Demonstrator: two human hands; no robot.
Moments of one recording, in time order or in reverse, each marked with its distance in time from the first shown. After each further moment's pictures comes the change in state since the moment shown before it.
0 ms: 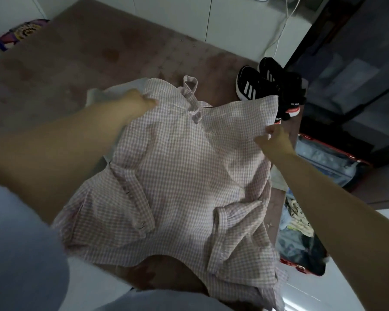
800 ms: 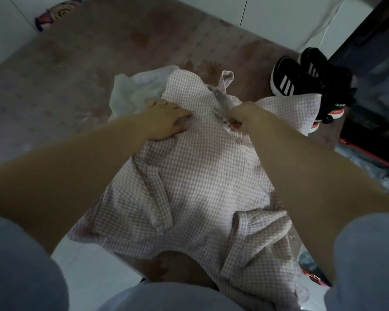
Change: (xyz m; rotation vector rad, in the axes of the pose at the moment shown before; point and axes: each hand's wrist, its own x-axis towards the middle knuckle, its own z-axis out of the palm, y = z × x) left_hand -0.005 -0.051 0.026 0.734 -0.091 0.534; right_hand 0.038 -0.130 0.095 0.337 -0.464 0.212
